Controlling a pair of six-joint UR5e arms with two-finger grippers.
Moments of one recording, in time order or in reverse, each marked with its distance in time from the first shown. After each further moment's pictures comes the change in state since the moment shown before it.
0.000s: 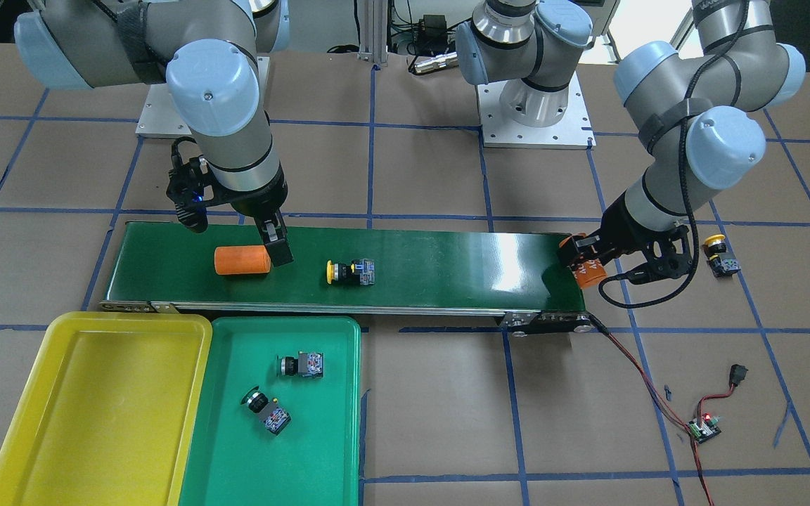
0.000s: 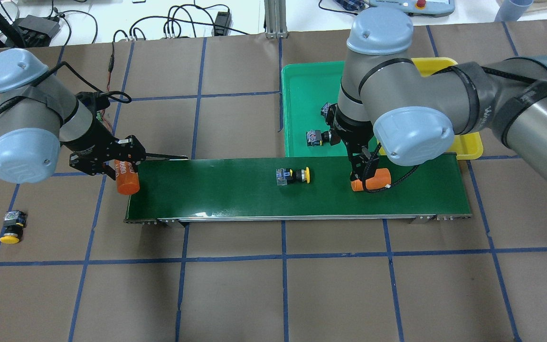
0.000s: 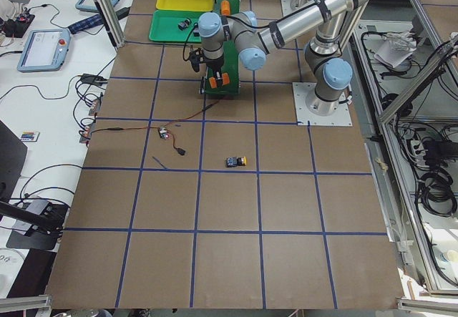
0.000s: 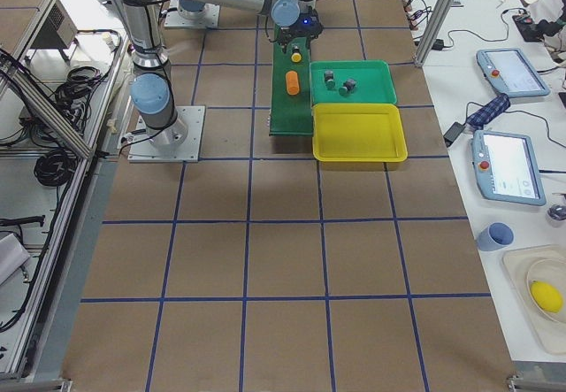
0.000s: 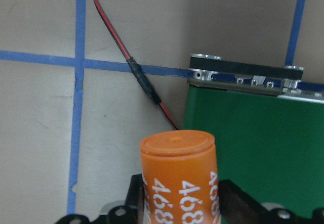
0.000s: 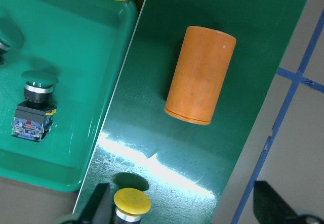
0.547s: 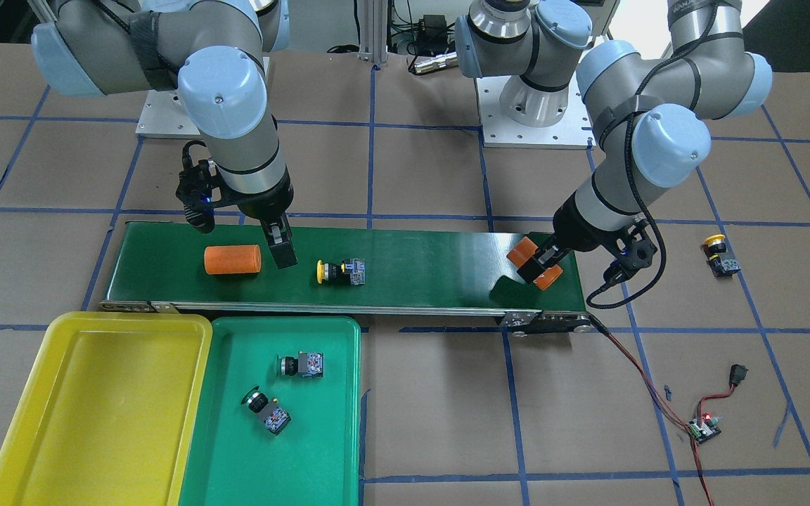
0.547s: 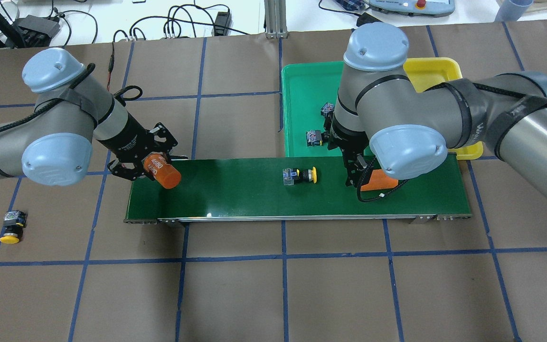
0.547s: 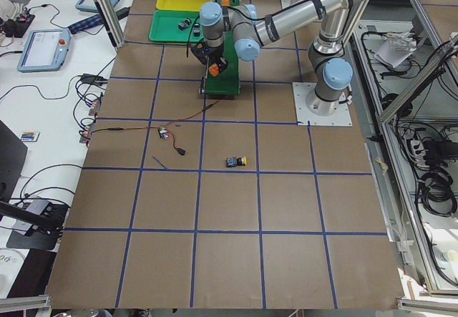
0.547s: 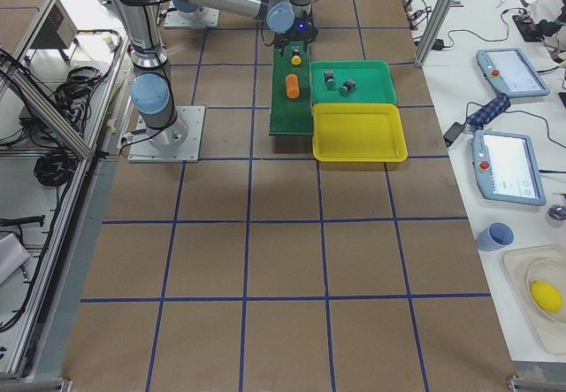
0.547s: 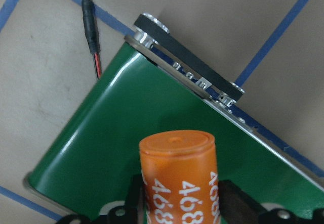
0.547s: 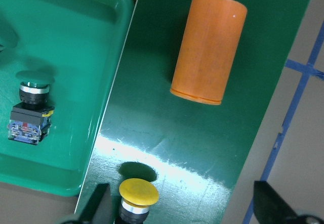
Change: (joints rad) left arm -0.121 -0.005 -0.002 0.036 -0.086 -0.623; right arm 0.014 0.003 0.058 -0.099 0.002 0.042
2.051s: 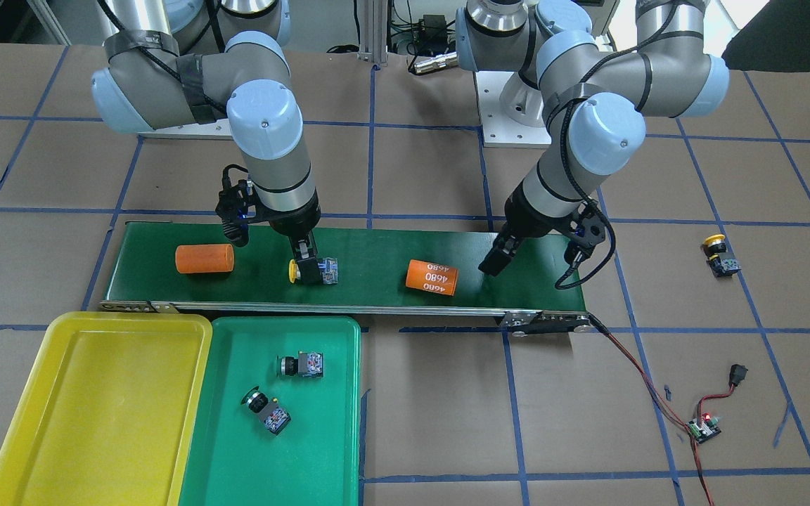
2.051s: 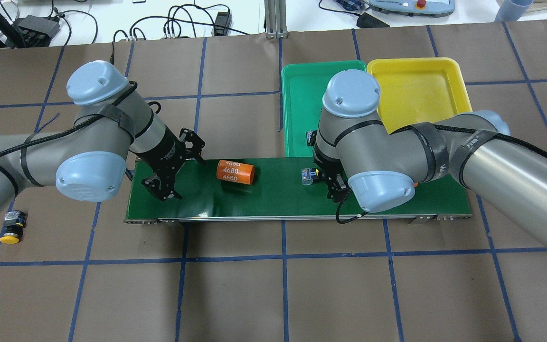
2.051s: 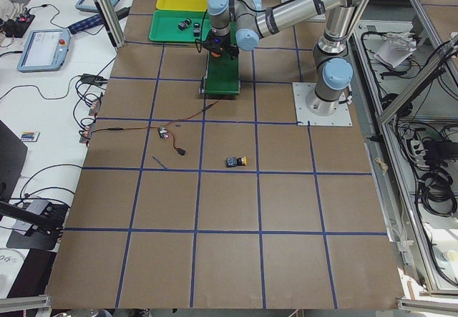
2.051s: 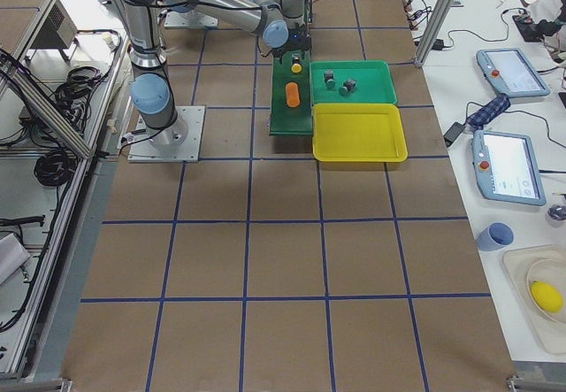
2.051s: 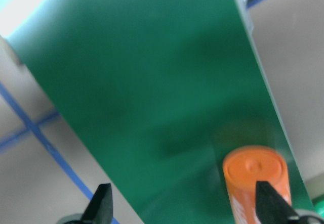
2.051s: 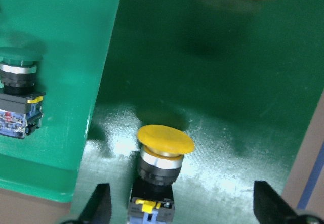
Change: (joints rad) left arm -0.065 0.021 -0.036 0.005 0.011 -0.212; right arm 0.057 0.069 0.099 -0.245 0.001 0.110
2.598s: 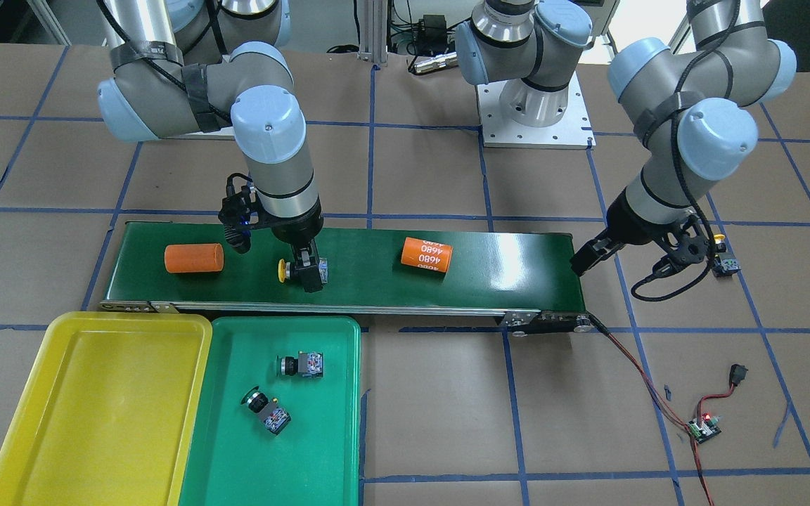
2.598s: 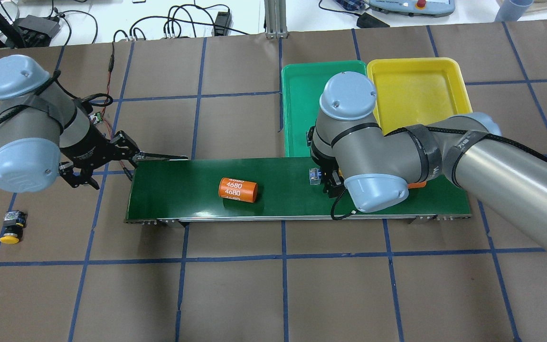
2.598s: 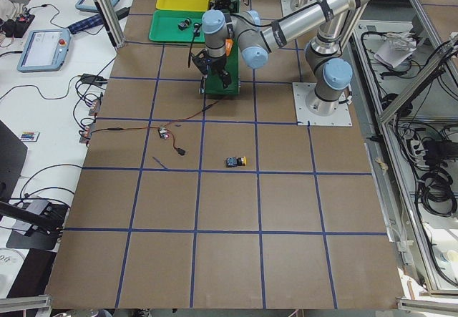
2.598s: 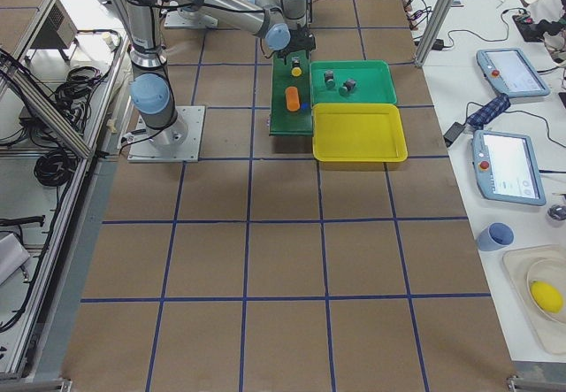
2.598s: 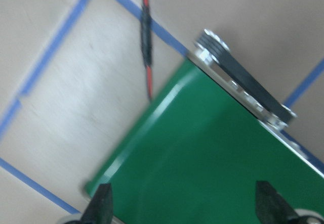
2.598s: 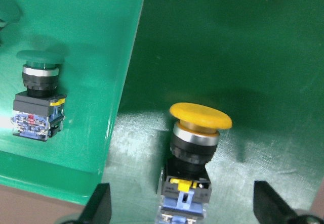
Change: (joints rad) left arm 0.258 0.010 -0.003 0.002 0.151 0.699; right arm 0.001 0.021 0.000 -0.051 -0.007 0.016
